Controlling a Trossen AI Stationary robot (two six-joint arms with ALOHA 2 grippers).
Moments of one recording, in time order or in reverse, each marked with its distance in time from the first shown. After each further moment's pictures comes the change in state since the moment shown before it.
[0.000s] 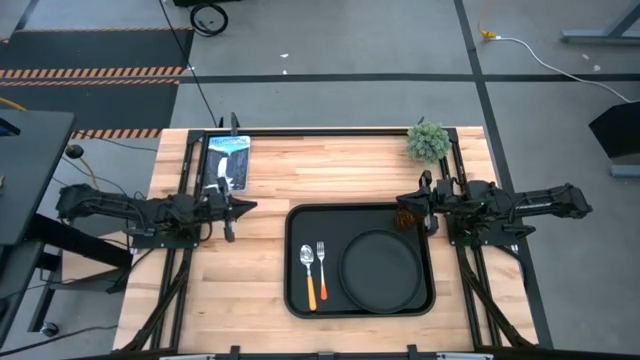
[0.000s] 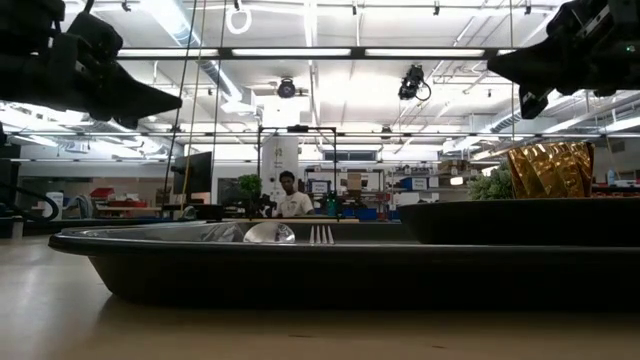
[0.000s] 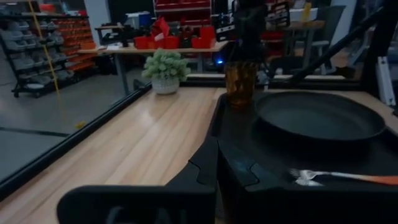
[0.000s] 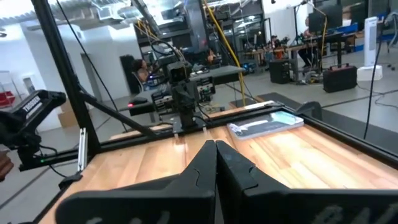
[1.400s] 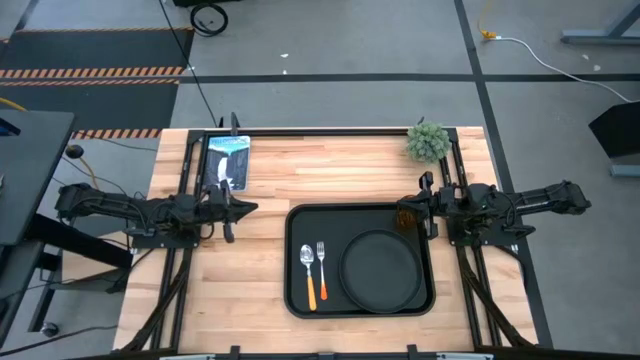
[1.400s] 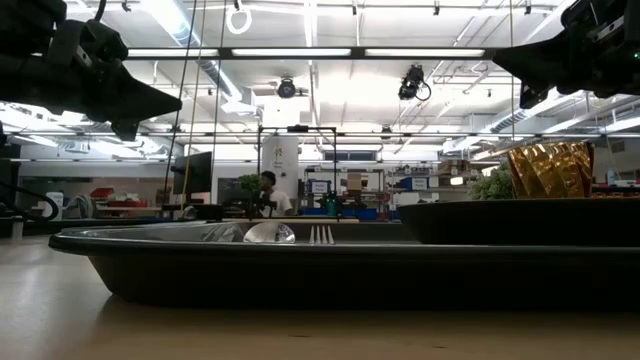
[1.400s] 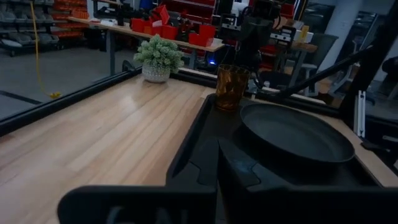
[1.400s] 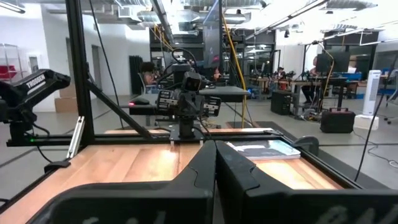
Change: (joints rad) left arm 0.000 0.022 0.000 0.011 0.022 -0.231; right arm 0.048 0.006 -0.058 0.138 0.000 -0.221
